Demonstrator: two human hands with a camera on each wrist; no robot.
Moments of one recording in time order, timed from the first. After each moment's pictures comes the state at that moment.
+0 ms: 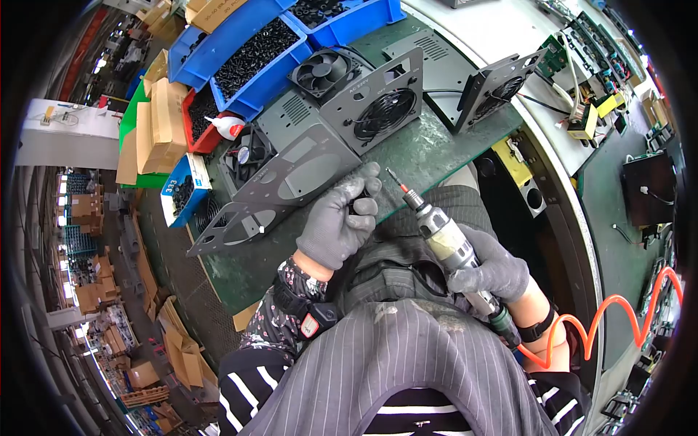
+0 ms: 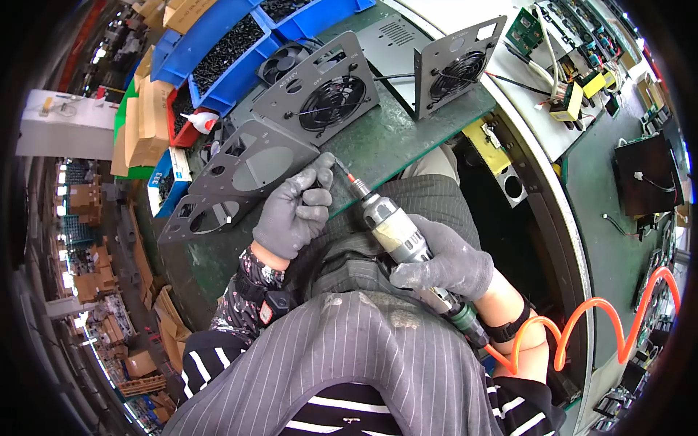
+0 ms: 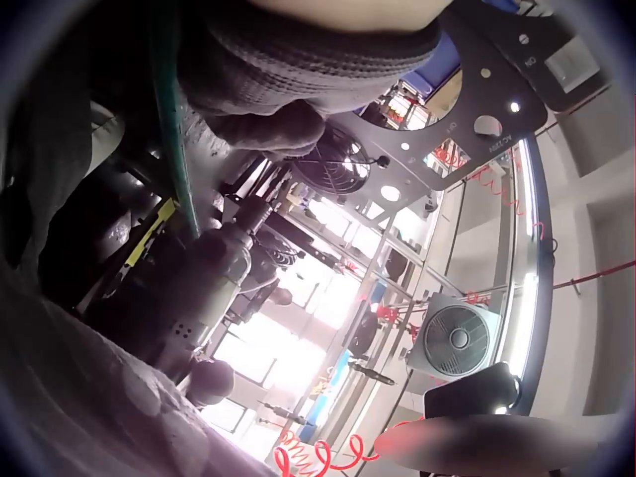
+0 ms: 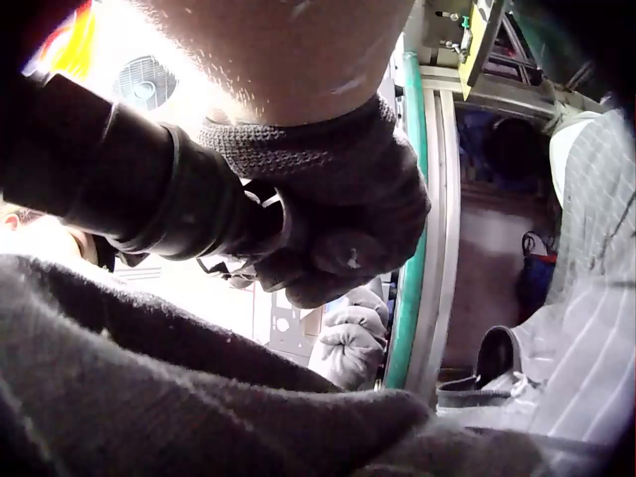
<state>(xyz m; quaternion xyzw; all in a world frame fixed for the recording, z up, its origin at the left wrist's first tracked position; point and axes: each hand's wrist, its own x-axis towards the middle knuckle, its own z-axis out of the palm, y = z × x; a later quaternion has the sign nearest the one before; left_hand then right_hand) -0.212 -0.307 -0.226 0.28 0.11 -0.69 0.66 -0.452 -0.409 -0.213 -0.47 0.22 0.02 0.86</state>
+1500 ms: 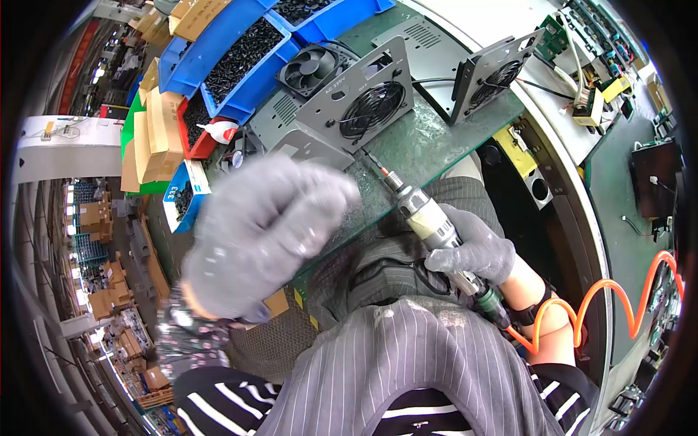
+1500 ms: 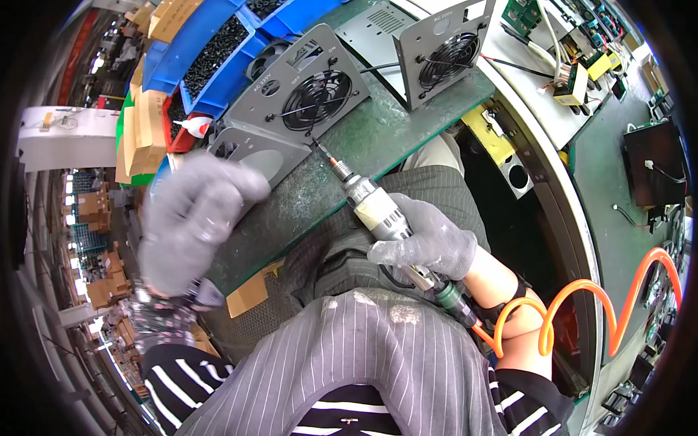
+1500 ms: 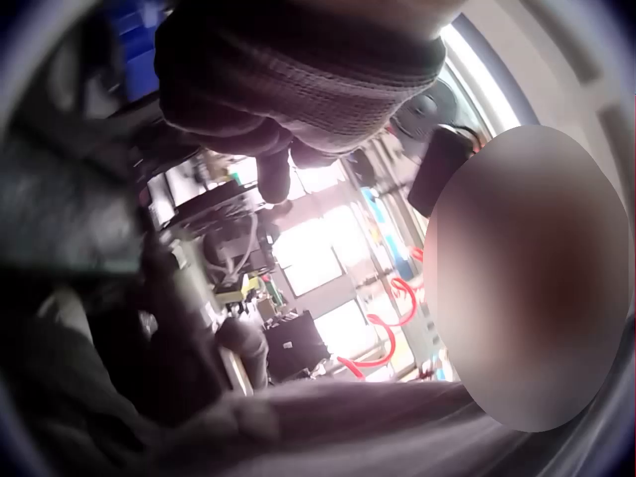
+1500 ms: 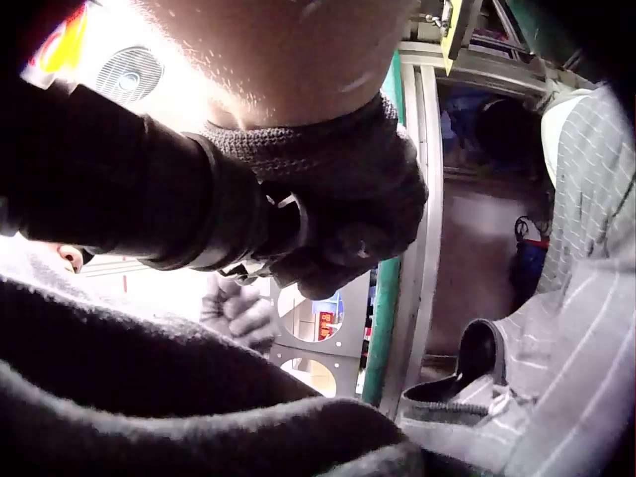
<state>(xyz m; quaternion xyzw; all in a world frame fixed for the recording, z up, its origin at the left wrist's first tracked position) -0.217 -0.307 -0.070 0.73 -0.49 -0.34 0.32 -0.431 -0.416 -0.240 -0.53 0.21 0.01 0.82</state>
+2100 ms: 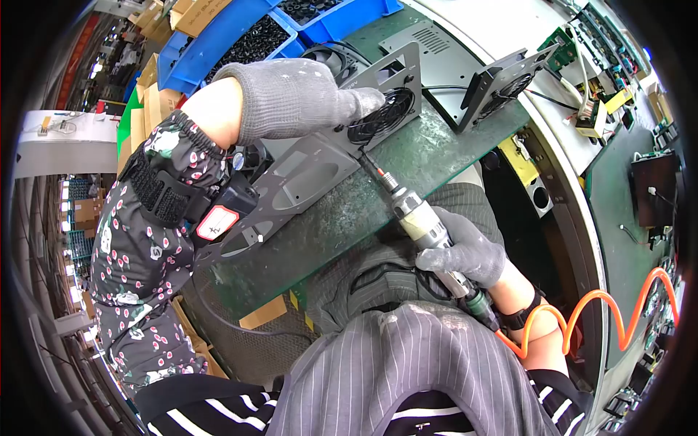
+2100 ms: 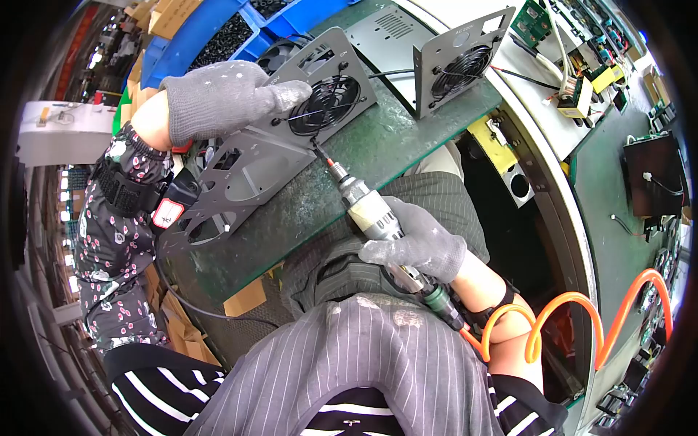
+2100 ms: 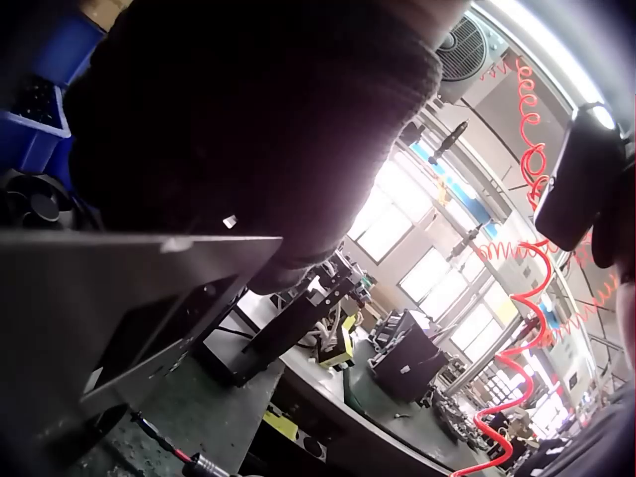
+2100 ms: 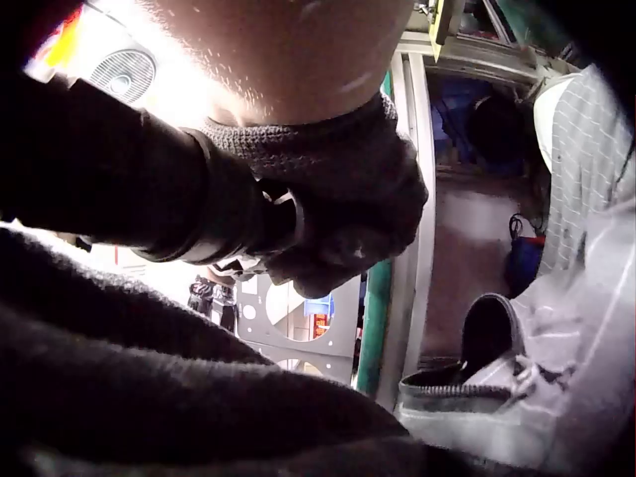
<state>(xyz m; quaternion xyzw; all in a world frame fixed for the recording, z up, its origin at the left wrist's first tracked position) -0.164 -0.429 -0.072 0.73 -0.61 -0.24 -0.22 -0.412 -0.410 -0.247 -0.52 0.21 -0.02 0.83</state>
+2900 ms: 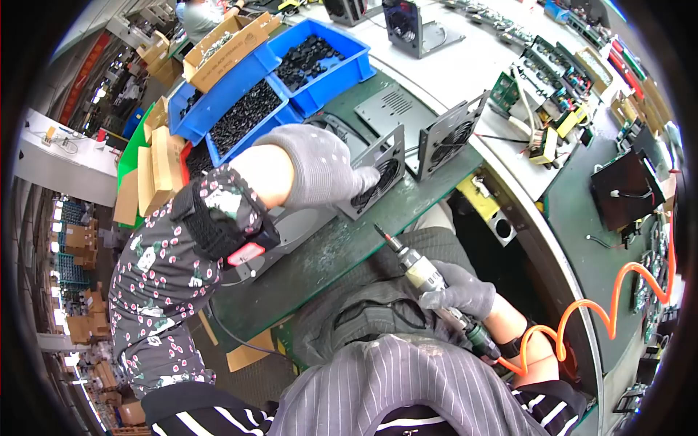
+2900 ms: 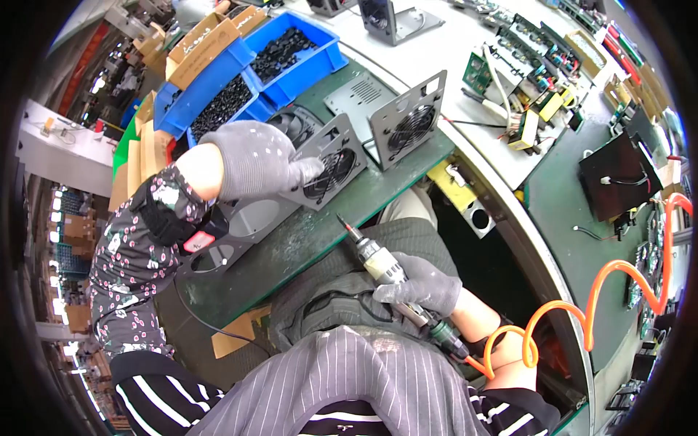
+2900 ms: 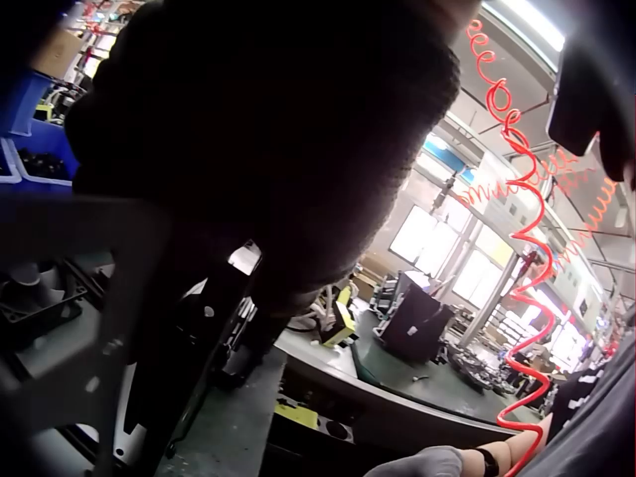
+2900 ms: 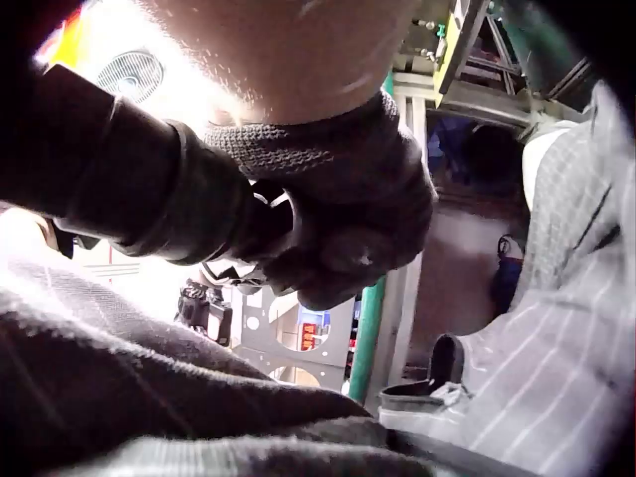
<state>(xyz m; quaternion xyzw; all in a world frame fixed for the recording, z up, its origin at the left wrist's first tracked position) -0.208 -0.424 -0.058 0.64 -0.70 -0.15 -0.28 -0.465 -0.409 -0.258 -0.48 0.20 -0.01 0.85</state>
